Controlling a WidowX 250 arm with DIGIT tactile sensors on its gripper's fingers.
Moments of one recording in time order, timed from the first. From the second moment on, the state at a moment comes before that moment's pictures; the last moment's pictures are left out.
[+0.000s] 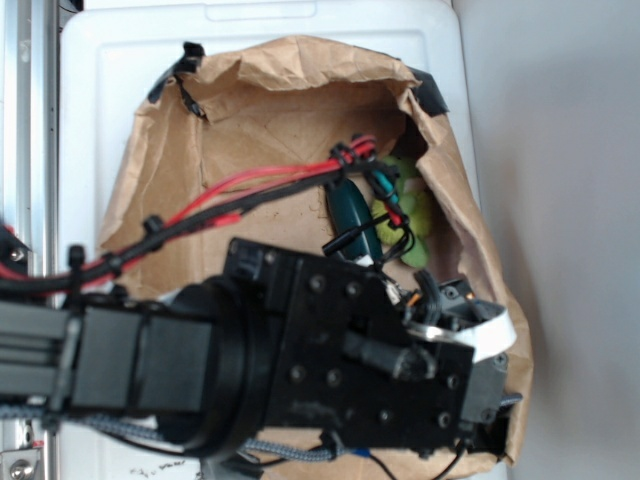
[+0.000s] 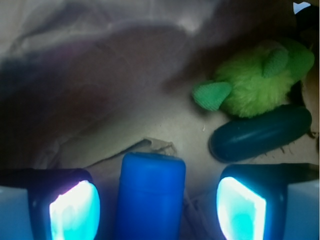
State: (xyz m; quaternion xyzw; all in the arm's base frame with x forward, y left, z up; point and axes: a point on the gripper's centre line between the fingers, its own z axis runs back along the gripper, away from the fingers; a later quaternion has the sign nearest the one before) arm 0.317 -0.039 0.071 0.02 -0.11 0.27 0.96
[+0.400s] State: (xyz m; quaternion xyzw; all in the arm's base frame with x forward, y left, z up) arm 0.288 -0.036 0.034 0.04 -0.11 0.23 0.97
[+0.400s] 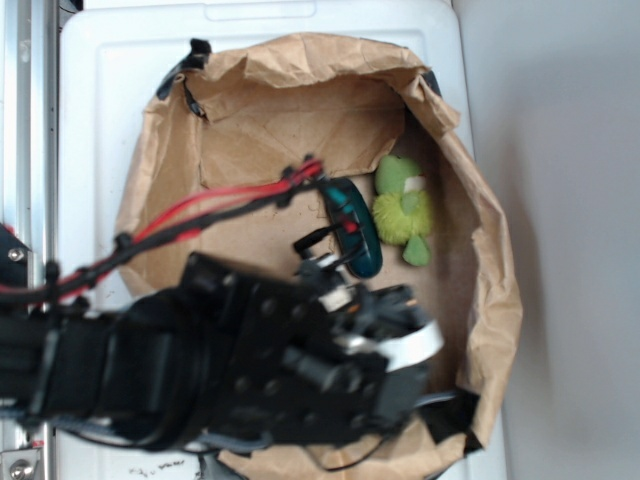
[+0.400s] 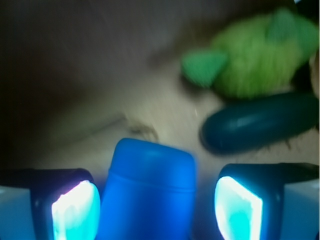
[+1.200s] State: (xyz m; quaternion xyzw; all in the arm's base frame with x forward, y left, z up) arm 0.273 -0.030 0.086 0.02 -0.12 0.25 0.96
